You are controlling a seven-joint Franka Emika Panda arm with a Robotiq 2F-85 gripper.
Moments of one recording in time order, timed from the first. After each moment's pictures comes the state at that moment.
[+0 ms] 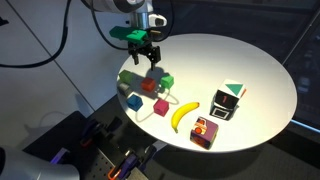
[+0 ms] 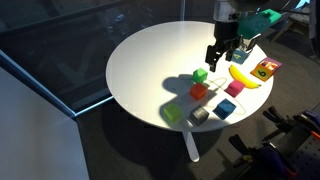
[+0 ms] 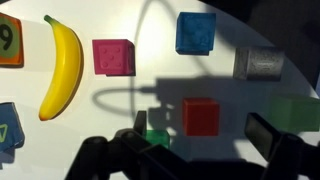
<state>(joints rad) 0.06 0.15 0.03 -2.25 0.00 2.24 0.02</state>
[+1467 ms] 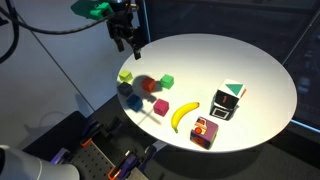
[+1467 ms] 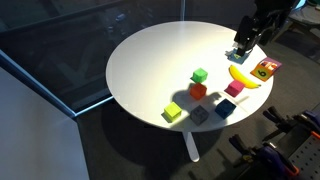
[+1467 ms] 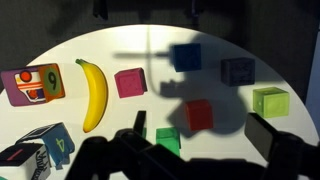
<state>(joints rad) 0.05 -0.27 0.04 -2.48 0.01 2.14 0.15</state>
